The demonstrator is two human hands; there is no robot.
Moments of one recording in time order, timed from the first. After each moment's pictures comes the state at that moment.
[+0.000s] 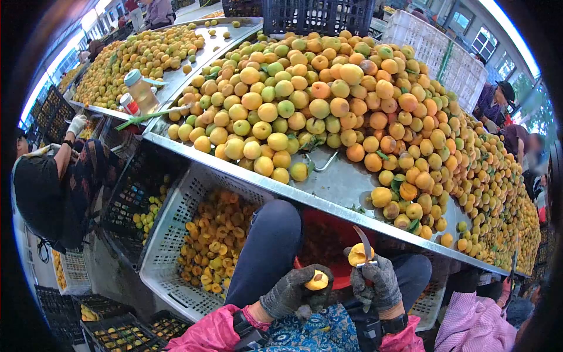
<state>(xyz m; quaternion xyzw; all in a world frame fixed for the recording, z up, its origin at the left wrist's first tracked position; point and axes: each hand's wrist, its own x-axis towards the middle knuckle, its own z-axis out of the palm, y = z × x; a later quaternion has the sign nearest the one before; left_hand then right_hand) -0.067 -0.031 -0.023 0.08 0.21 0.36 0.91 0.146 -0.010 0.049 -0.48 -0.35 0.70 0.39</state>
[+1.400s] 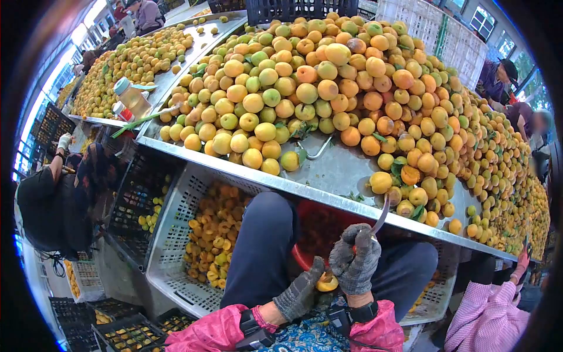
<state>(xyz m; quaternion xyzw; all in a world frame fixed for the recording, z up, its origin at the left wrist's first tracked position) -0.039 -0.044 -0.065 -0.04 0.13 0.24 0.96 0.097 0.011 0.003 -0.45 -0.27 0.57 0.64</state>
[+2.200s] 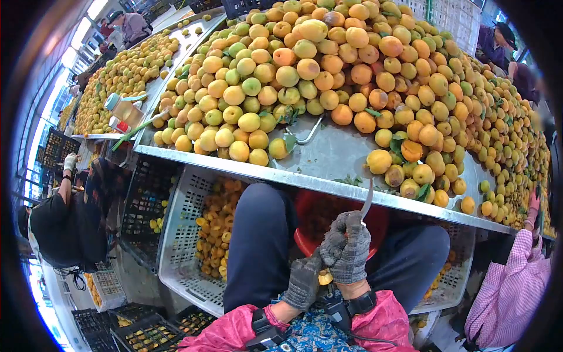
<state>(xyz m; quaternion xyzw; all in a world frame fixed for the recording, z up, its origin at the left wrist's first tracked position) -0.017 -0.051 -0.067 0.69 0.53 0.28 0.40 0.097 0.011 -0.023 -0.43 -0.10 0.64 0.63</state>
